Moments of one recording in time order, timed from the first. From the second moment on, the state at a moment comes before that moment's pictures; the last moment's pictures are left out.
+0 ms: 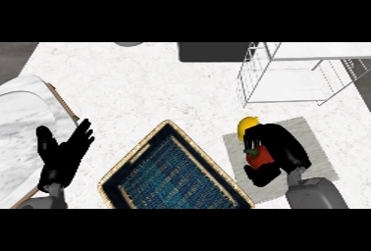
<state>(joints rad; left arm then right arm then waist) -0.03 0.20 0.07 -1.36 0.14 0.01 0.30 -0.17 -0.20 0.24 -1.57 0.71 0.30 0.25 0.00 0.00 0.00</state>
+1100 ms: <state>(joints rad) -0.03 0.18 0.06 -1.38 0.13 0.01 0.31 -0.69 -0.33 -0.22 -2.08 0.40 0.56 0.85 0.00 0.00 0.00</state>
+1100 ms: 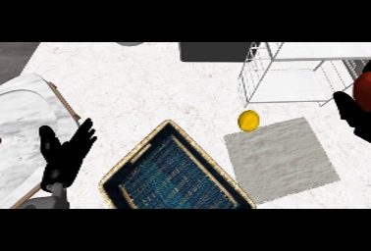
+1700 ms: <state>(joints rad) -0.05 0.18 0.08 -1.33 0.12 -0.01 0.27 -0.99 -0.53 -0.33 -1.58 0.40 0.51 0.70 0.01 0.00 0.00</state>
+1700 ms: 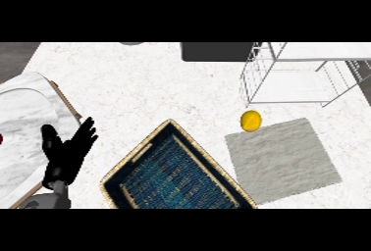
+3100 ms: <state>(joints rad) -0.05 0.17 0.09 -1.35 0.11 -0.03 0.29 -1.20 -0.61 -0.22 -0.70 0.64 0.19 0.05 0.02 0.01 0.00</state>
